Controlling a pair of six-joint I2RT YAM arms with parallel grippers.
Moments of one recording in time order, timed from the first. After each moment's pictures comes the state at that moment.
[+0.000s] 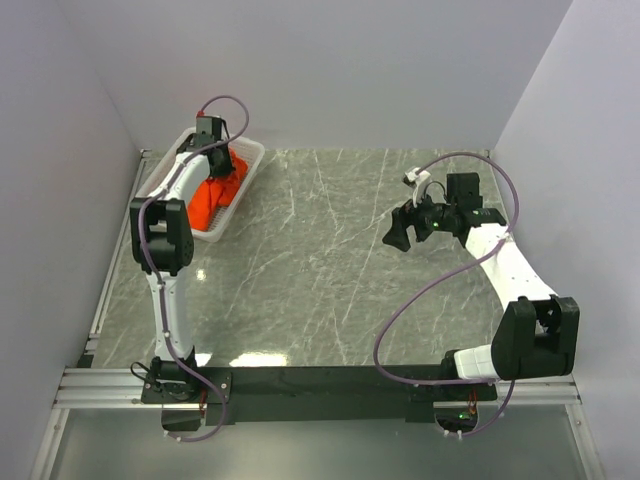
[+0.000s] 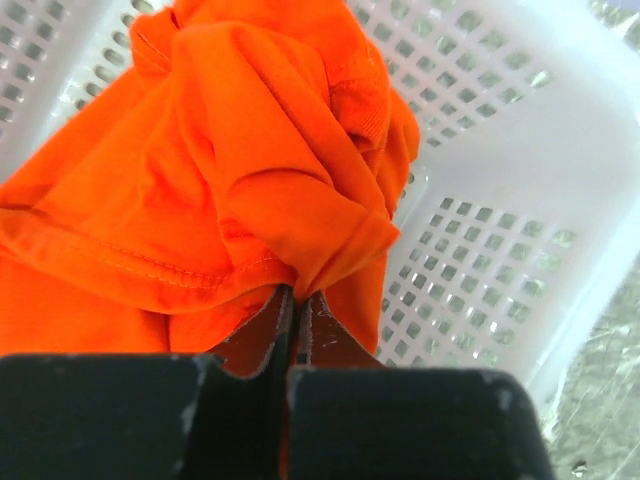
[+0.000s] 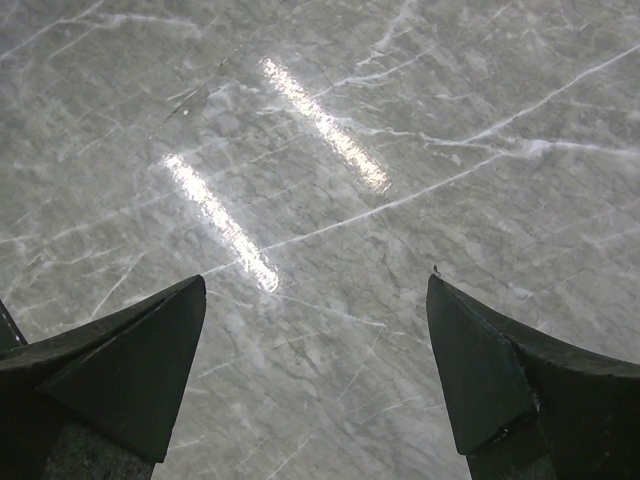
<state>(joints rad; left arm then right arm) -0.08 2.24 1.95 -0.51 -0.10 -0.30 0.06 1.36 1.04 -0.51 -0.71 -0.39</state>
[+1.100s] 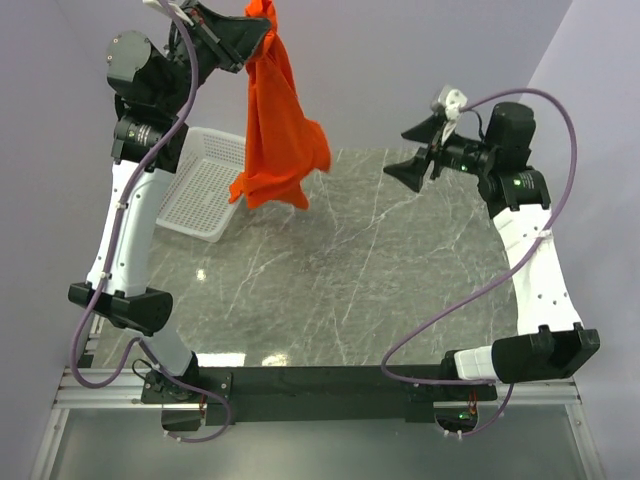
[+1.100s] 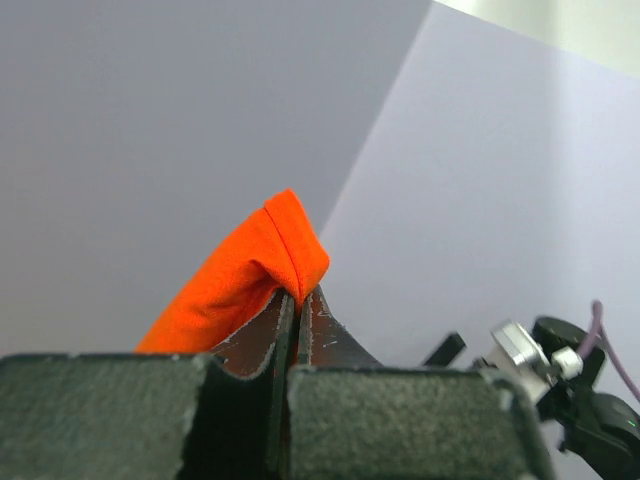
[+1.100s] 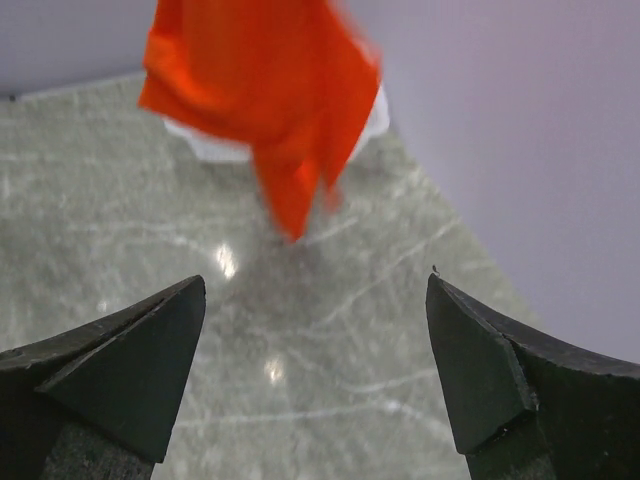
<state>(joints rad) -0.28 1.69 2.27 -0.12 0.39 -0.63 0.06 1.34 1.57 -0.50 -0.98 -0.36</state>
